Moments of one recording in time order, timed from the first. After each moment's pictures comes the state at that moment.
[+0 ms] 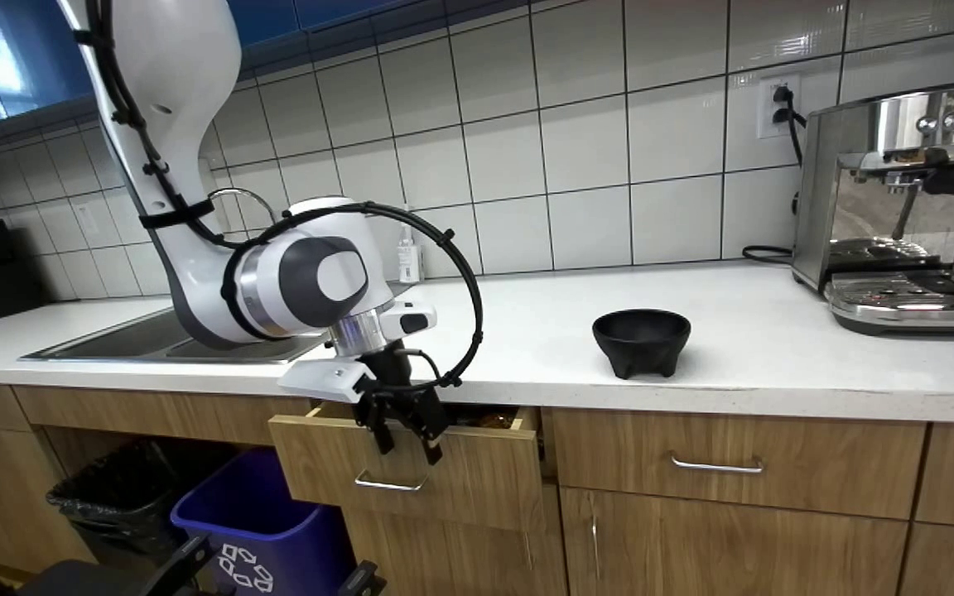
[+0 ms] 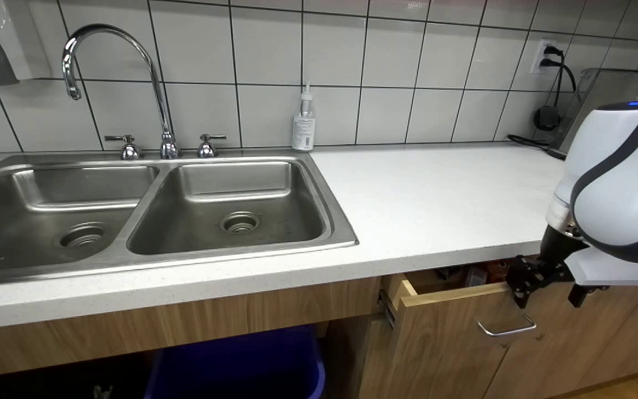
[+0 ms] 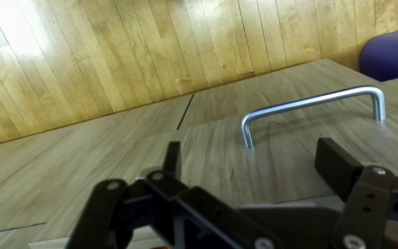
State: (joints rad) arm 0.29 0.40 -0.33 -2.62 -0.04 3.02 0.23
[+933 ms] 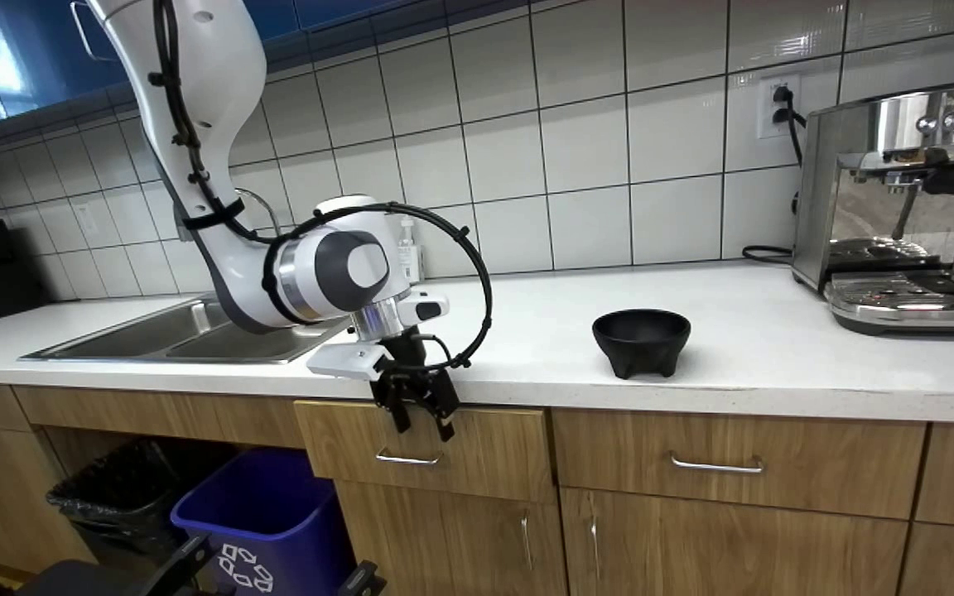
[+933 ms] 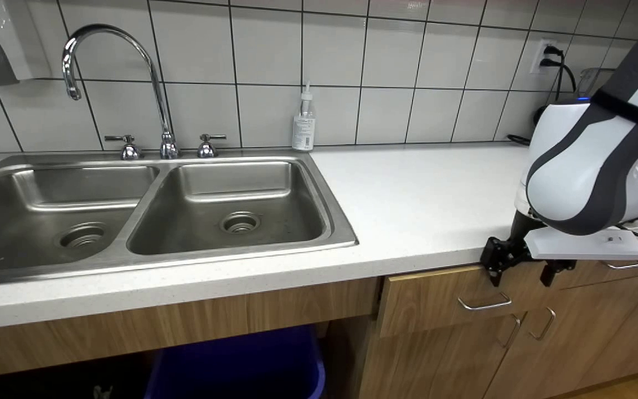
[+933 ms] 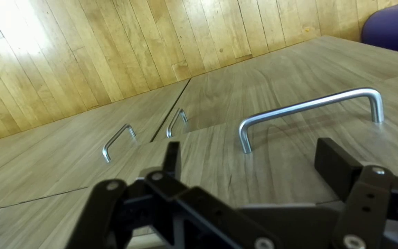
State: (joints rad) arm 0.26 0.48 -0.30 -2.45 -0.03 2.93 0.28
